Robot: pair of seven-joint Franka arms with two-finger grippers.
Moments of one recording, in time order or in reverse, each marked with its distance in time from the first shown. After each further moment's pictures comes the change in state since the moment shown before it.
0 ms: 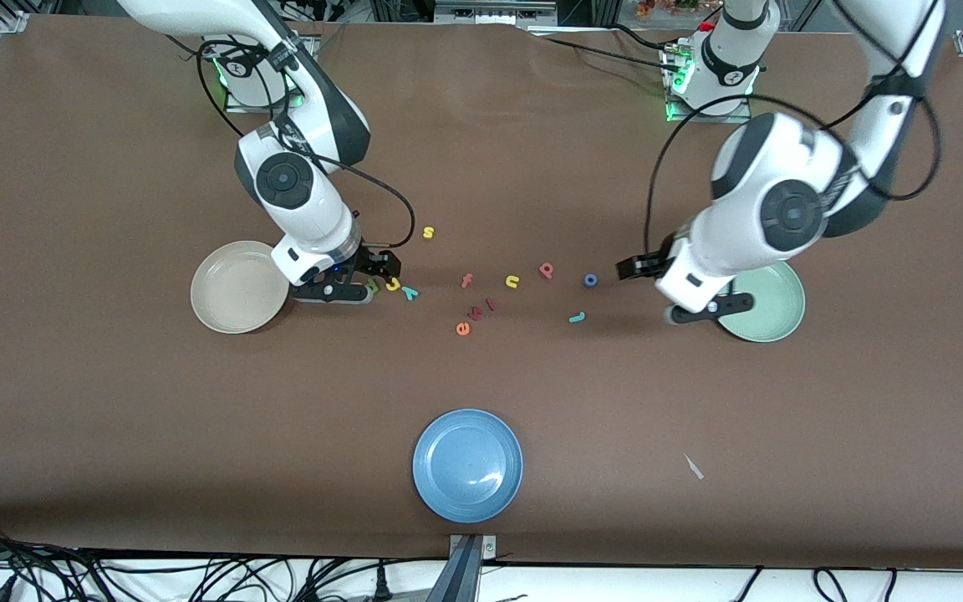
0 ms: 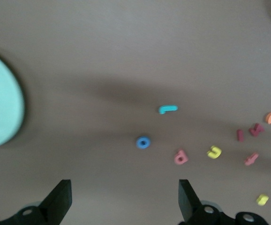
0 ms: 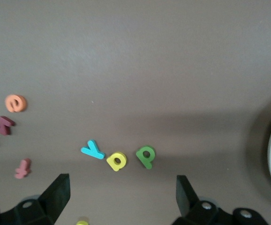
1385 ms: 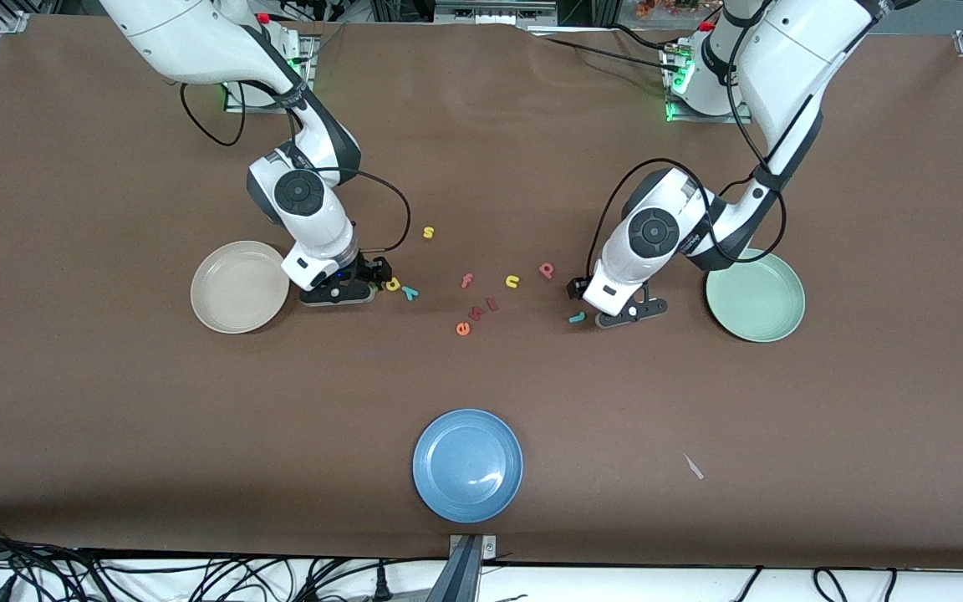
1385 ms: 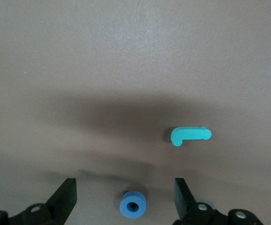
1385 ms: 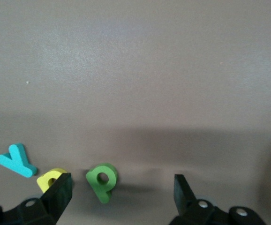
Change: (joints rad) left arm -0.089 0.236 0.011 -0.194 0.294 0.438 -0.265; right arm -0.016 0.124 -0.040 -0.140 -0.212 0.296 0.001
